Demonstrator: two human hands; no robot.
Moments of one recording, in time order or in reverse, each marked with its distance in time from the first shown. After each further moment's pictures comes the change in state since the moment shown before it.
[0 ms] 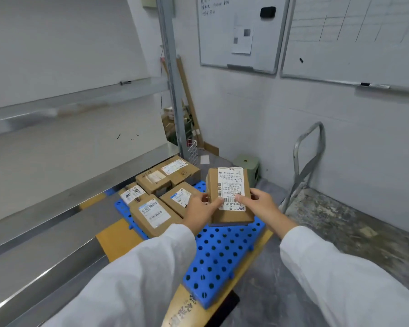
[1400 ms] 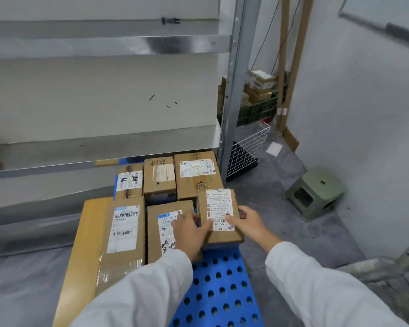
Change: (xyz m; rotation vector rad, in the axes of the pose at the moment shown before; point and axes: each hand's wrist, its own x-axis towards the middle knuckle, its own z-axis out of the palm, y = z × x) left_hand 0.255 -0.097 0.057 0.247 0.604 -0.552; right_hand 0.379 0.075 0.071 -0.370 -0.667 0.063
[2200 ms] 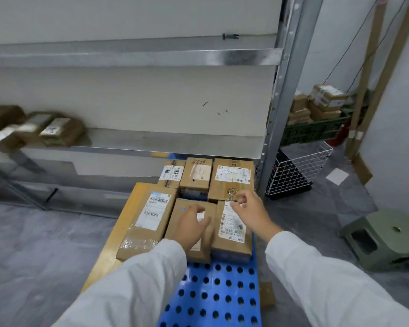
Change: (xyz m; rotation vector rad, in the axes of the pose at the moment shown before) left_hand -0.022 0.006 -0.043 -0.028 0.148 -0.031; right_hand 0.034 -0.053 0.016 -0.231 -0.127 -0.391
